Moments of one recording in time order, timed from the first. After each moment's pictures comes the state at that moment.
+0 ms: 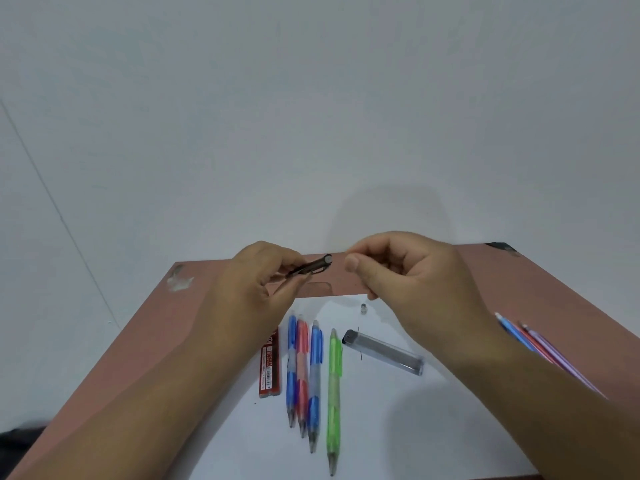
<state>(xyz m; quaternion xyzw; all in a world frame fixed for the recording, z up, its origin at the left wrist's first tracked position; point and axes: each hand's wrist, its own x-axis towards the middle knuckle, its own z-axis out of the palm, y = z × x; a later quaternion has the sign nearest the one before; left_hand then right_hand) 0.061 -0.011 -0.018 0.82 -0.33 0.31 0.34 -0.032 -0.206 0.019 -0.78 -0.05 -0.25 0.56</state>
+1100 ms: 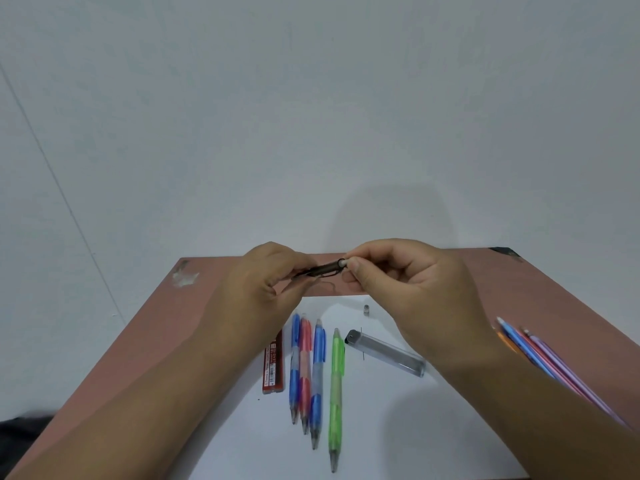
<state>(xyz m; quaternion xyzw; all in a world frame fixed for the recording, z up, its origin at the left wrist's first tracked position) 0.062 -0.008 -0.019 0.83 -0.35 0.31 0.32 -0.037 -0.197 0.017 -0.77 -0.07 -0.27 0.58</state>
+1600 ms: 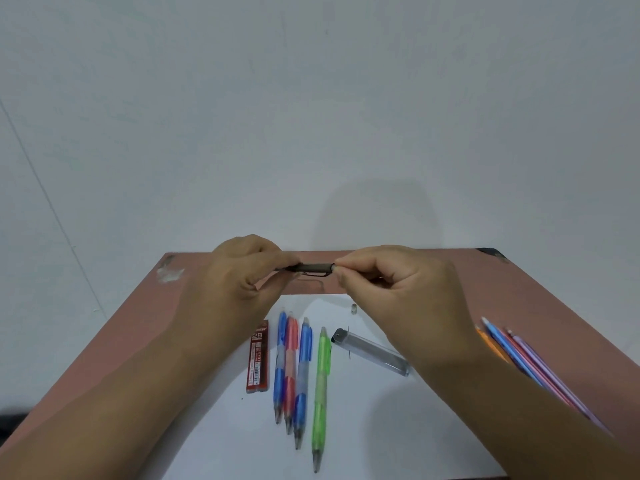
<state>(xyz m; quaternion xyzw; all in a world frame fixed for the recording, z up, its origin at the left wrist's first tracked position) 0.064 -0.001 -0.016 0.82 -0.36 0.36 0.28 -0.032 -0.202 0.009 -0.82 -0.07 -0.35 0.44</state>
